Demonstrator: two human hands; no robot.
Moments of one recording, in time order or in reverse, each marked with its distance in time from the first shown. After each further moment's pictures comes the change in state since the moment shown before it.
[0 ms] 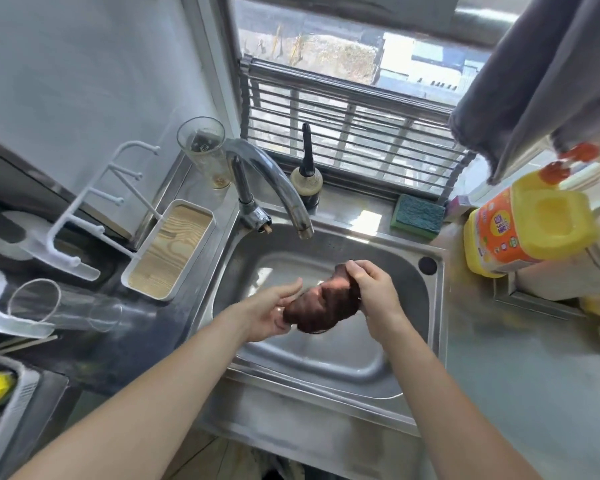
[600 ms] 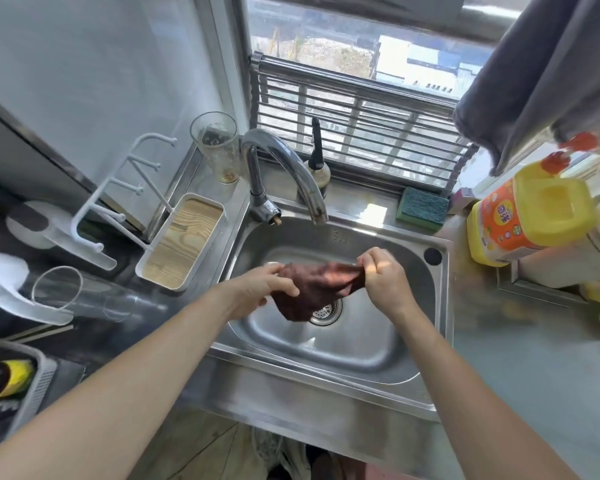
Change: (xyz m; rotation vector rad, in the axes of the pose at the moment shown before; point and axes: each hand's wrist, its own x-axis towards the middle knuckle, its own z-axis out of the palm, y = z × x) left_hand -0.025 0.018 -0.036 0.427 -0.020 0.227; right_hand 0.005 0.005 -0.010 -0.634 0.075 -0.329
